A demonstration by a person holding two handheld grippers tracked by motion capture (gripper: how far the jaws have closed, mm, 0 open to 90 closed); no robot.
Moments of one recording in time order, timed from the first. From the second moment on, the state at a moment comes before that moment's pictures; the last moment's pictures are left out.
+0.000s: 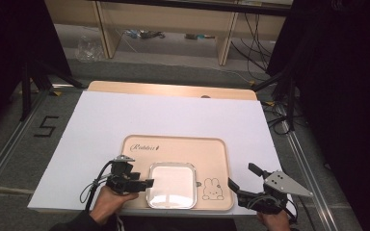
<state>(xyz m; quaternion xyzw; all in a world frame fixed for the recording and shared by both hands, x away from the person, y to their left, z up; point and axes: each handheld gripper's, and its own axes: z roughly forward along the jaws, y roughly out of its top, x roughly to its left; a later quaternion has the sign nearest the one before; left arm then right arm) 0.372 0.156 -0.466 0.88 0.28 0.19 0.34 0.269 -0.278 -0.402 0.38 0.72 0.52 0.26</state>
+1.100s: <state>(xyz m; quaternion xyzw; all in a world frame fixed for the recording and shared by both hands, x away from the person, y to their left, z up) 0.335 0.160 -0.450 0.74 0.50 0.10 0.43 0.269 -0.278 -0.401 0.37 0.72 0.52 0.26</state>
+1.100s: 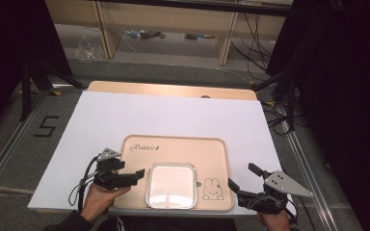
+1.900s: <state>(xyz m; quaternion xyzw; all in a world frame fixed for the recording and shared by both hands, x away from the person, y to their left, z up) 0.326 0.184 -0.438 0.70 0.51 0.13 0.48 0.268 -0.276 -0.402 0.38 0.72 0.53 0.25</state>
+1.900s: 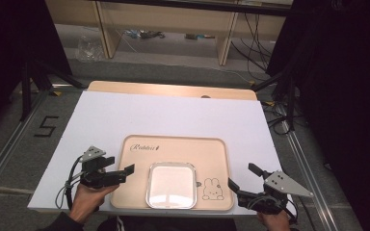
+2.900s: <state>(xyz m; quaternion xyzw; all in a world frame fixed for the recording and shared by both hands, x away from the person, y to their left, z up) 0.305 0.206 -0.426 0.69 0.47 0.23 0.50 0.268 -0.277 -0.402 0.38 0.72 0.53 0.26</state>
